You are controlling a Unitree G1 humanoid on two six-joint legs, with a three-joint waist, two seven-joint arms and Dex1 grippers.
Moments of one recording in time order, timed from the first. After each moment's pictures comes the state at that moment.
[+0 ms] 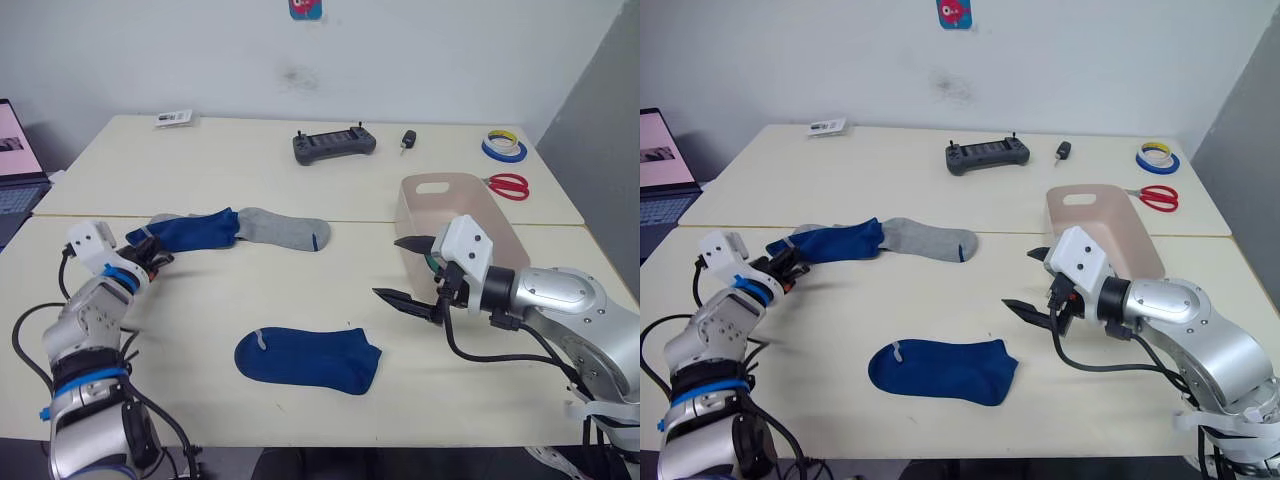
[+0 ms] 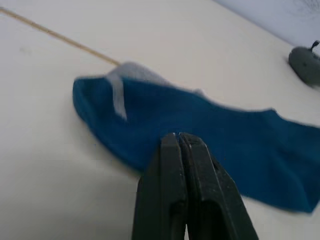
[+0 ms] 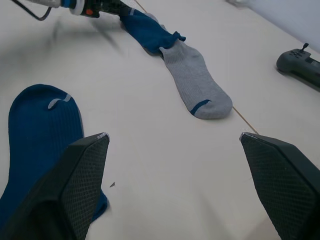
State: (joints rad) left arm -0.46 0.55 0.56 0.47 -0.53 0.48 -0.41; right arm -0.40 -0.73 0.07 -0.69 0.53 0.84 0.64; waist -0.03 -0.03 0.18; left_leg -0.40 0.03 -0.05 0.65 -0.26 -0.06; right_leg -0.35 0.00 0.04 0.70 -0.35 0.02
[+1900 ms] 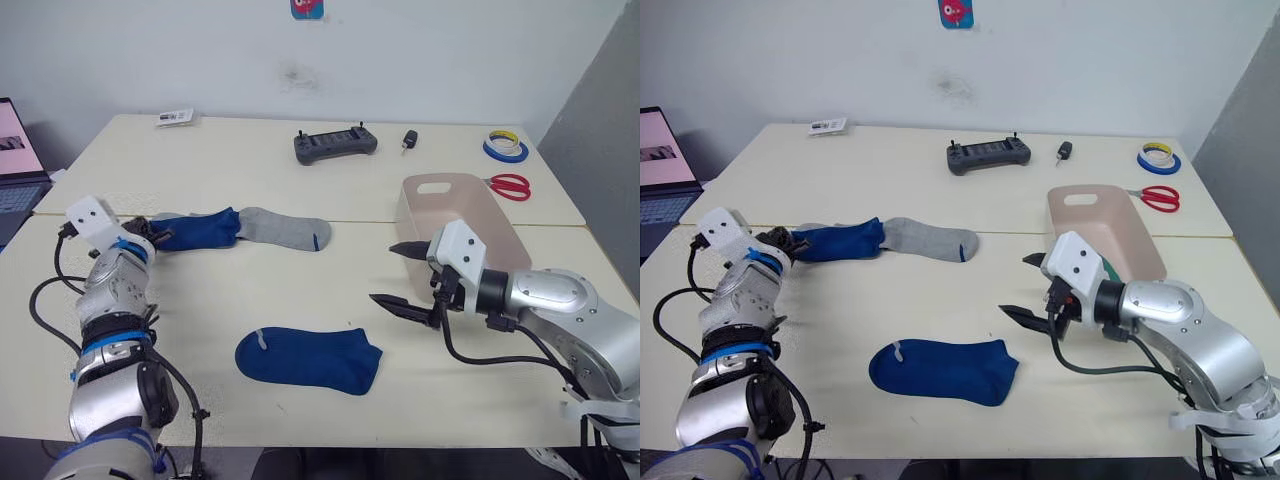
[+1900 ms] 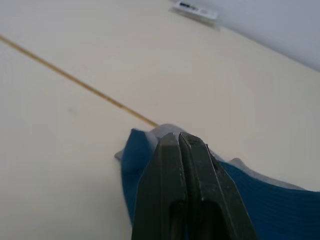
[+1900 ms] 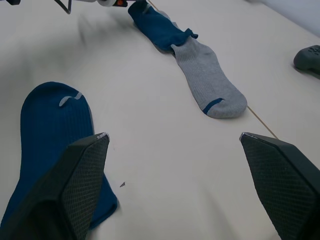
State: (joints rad) left arm -0.72 0.53 0.50 0.74 -0.40 0.22 -0.15; right arm -0.39 -0.73 0.10 -0.66 0.53 0.82 0.67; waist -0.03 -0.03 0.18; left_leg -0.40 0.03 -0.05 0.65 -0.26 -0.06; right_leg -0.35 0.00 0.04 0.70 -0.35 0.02
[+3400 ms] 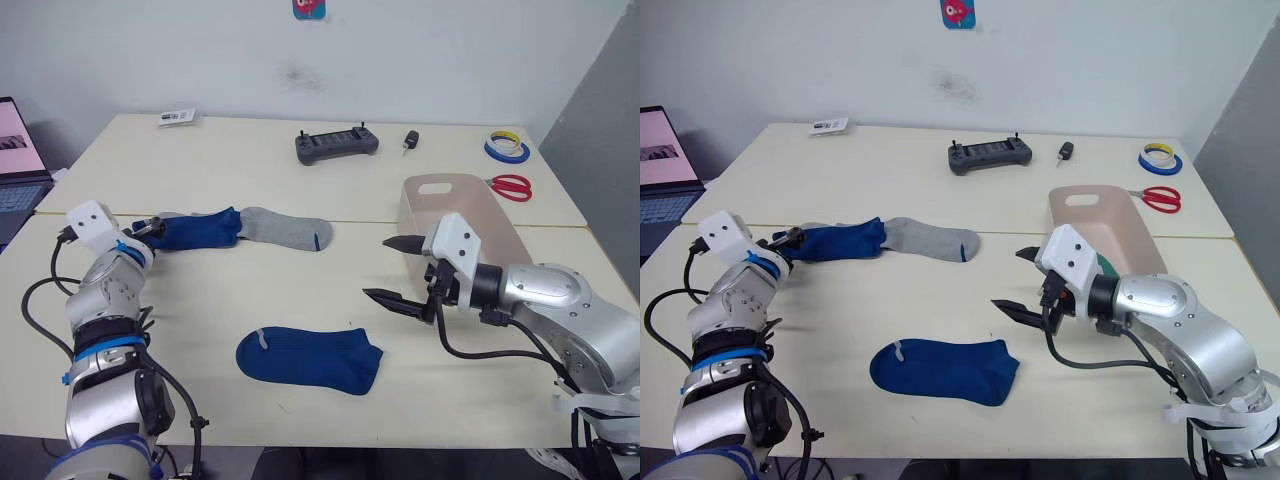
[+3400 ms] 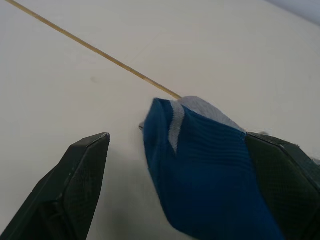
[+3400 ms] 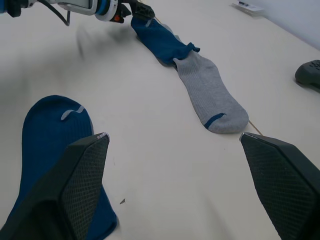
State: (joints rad) left arm -0.75 0.56 0.50 0.78 -0.38 0.38 -0.06; right arm -0.44 -0.69 0.11 -0.65 0.53 0.82 0.67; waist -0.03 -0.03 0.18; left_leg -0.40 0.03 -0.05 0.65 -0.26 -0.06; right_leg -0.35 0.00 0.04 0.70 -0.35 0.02
